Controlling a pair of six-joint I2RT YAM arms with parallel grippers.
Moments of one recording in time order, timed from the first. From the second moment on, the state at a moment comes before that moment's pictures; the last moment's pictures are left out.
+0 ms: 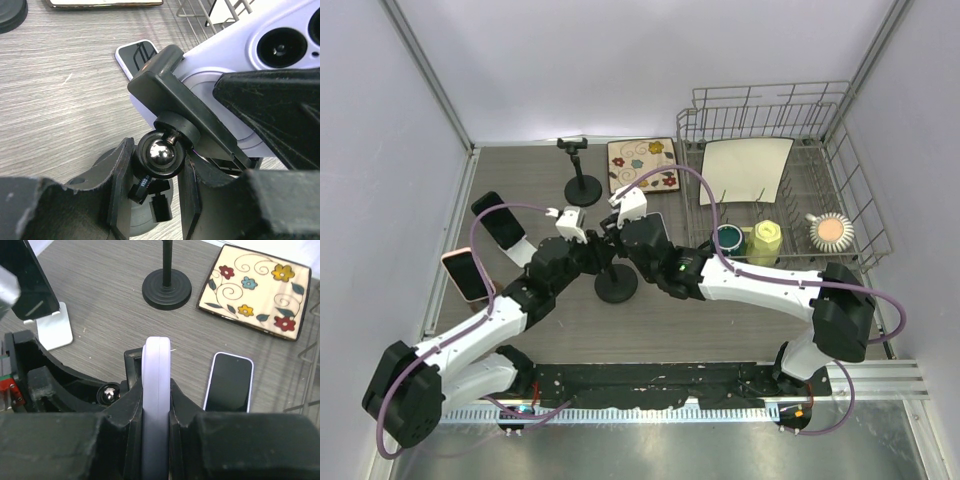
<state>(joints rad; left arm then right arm) -0.60 1.02 0.49 0.24 -0.05 -0.46 1.09 1.56 1.16 0.09 0.60 0.17</state>
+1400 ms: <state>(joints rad) -0.56 0.96 0.51 0.12 -0.14 -0.39 0.86 1.46 1.14 0.03 0.82 0.29</state>
